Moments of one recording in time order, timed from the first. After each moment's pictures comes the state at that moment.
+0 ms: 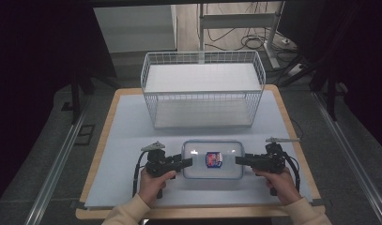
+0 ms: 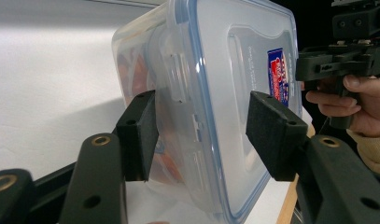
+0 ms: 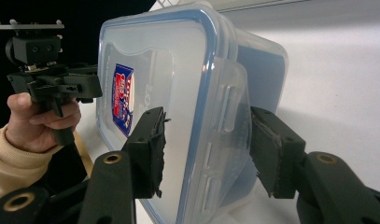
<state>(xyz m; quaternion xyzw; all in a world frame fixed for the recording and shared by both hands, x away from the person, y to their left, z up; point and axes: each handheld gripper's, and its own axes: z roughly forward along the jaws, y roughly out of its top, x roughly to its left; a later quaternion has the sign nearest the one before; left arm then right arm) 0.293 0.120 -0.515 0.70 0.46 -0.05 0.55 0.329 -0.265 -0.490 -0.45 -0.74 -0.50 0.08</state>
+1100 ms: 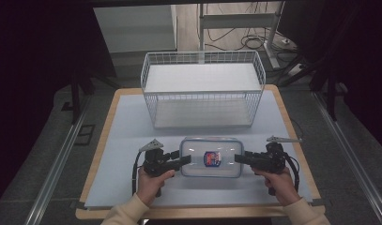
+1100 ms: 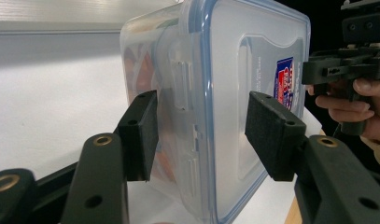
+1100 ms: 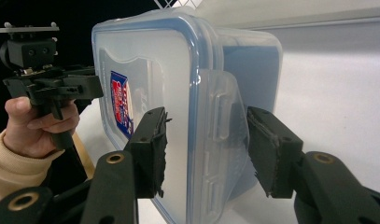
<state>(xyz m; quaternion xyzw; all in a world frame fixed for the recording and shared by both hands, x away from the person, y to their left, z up) 0.287 0.122 -0.496 0.70 0.45 0.00 0.55 0.323 -0.260 -0.479 -0.44 -0.73 -0.52 0.06</state>
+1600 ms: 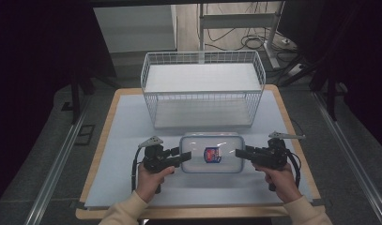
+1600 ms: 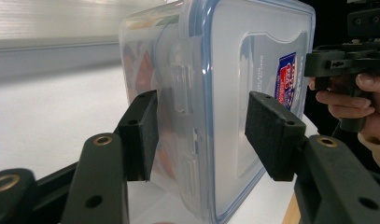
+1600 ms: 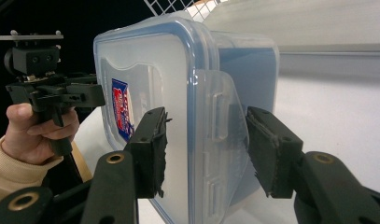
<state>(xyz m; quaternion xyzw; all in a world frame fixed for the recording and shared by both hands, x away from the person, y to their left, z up) 0.293 0.122 -0.485 0.70 0.45 0.00 0.56 0.326 -0.258 -0.462 -0.43 -0.73 -0.54 0.04</state>
